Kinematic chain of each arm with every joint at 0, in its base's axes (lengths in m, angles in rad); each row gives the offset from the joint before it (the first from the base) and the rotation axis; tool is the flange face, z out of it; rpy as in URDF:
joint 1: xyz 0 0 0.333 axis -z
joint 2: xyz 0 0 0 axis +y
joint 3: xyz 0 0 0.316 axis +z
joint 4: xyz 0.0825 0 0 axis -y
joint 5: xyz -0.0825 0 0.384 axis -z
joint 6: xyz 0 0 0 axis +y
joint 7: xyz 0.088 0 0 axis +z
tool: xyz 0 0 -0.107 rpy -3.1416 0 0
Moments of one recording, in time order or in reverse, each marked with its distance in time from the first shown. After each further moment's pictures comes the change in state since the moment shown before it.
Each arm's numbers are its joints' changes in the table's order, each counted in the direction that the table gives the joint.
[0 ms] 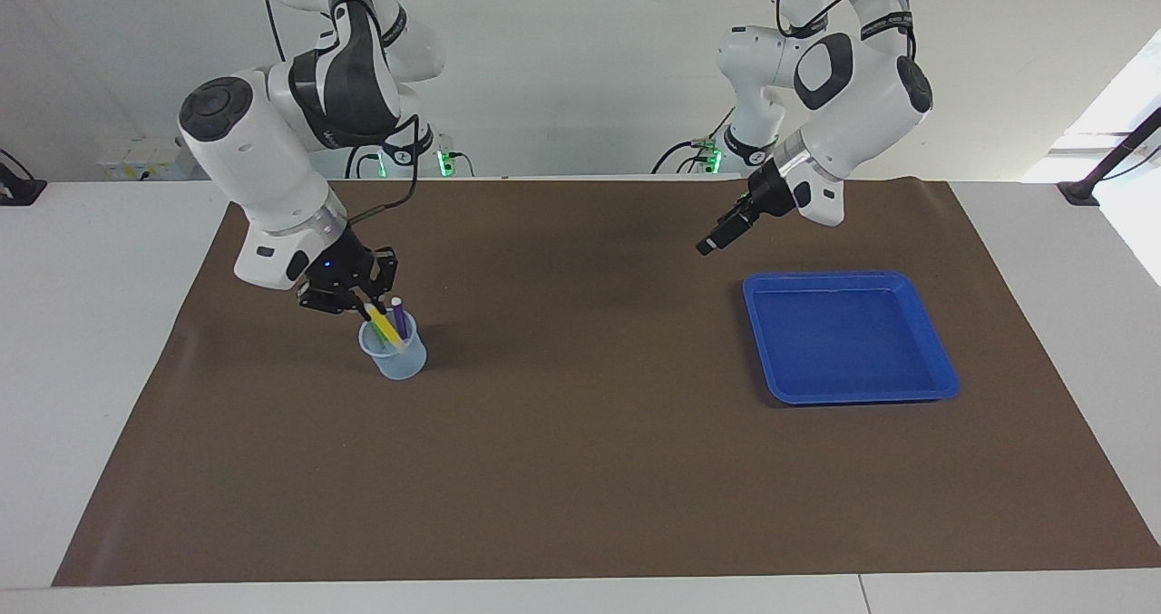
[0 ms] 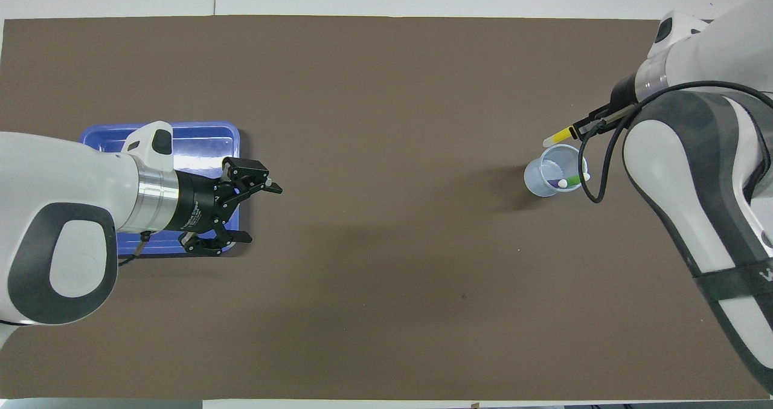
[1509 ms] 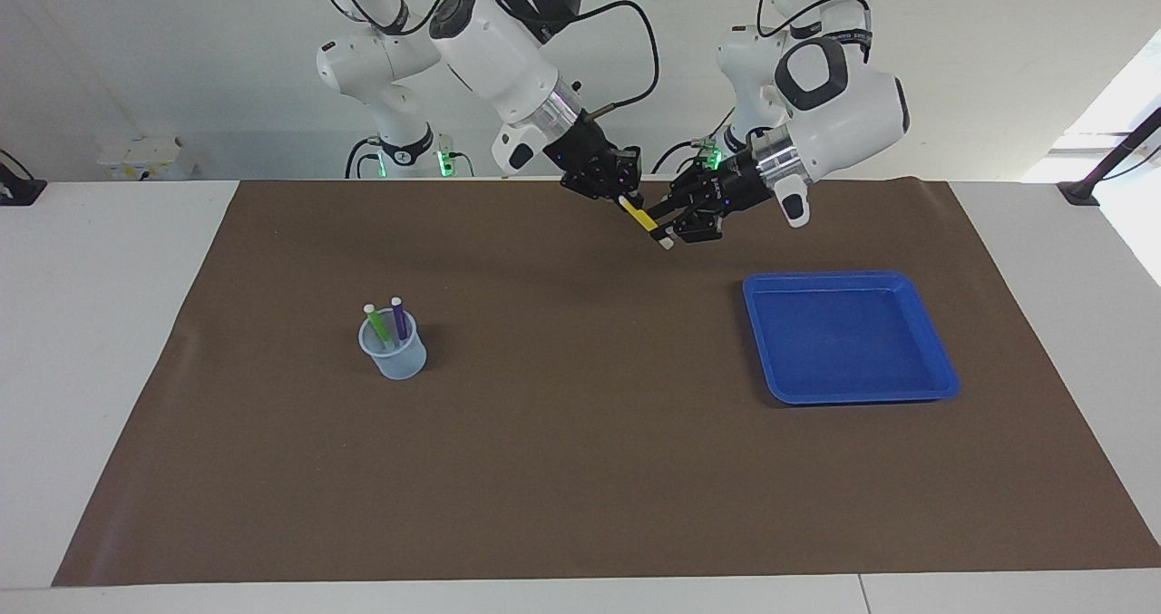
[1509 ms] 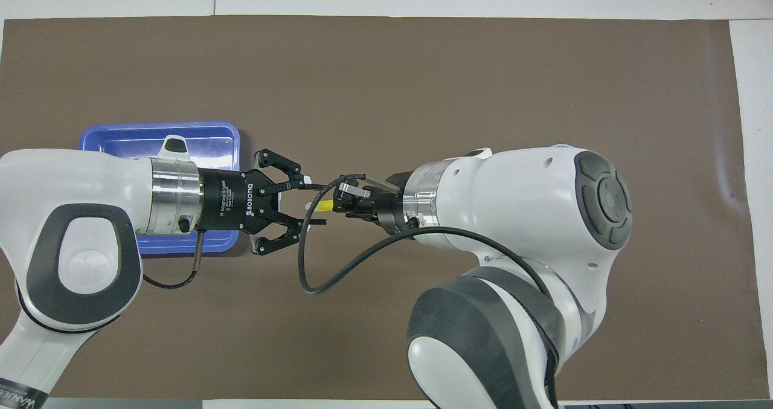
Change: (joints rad) left arm 0.068 0.007 -0.020 -0.016 0.501 -0.100 0.523; right arm -0.485 -0.163 0.021 -0.193 -0.467 -0.374 -1.022
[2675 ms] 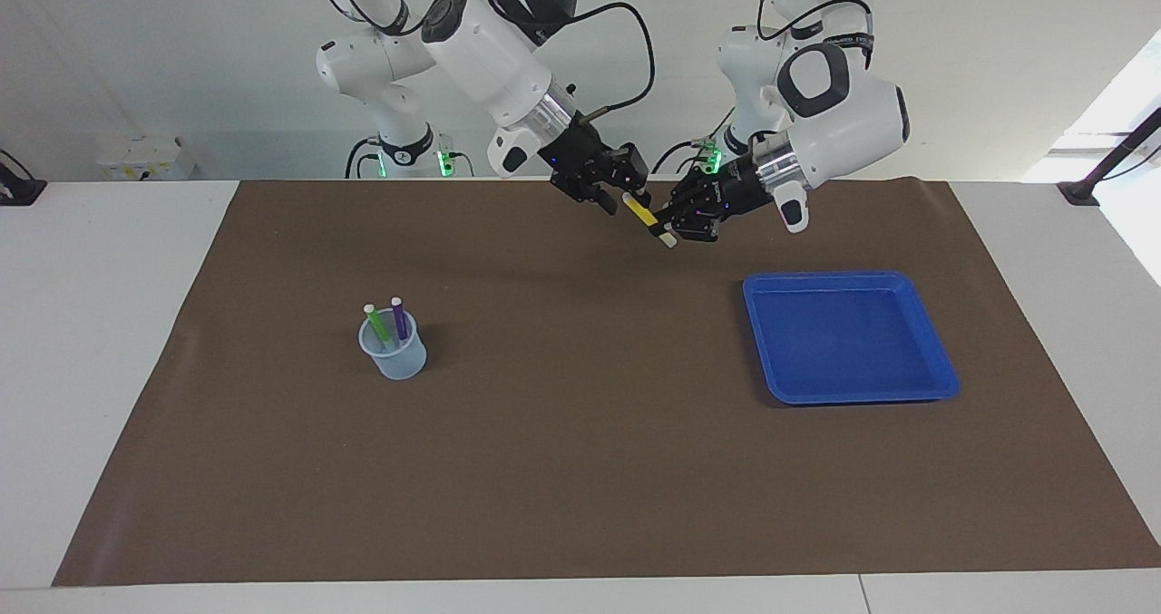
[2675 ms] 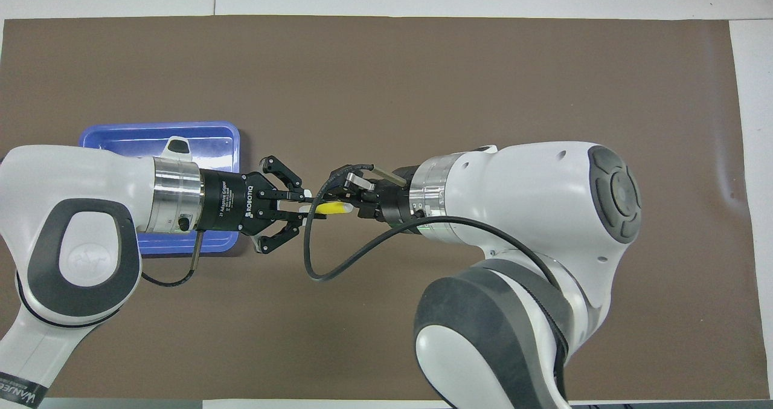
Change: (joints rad) left arm -0.017 0.017 0.001 0.001 -0.004 0.044 -0.007; right arm 0.010 0.002 0.005 0.000 -0.080 -0.025 -0.005
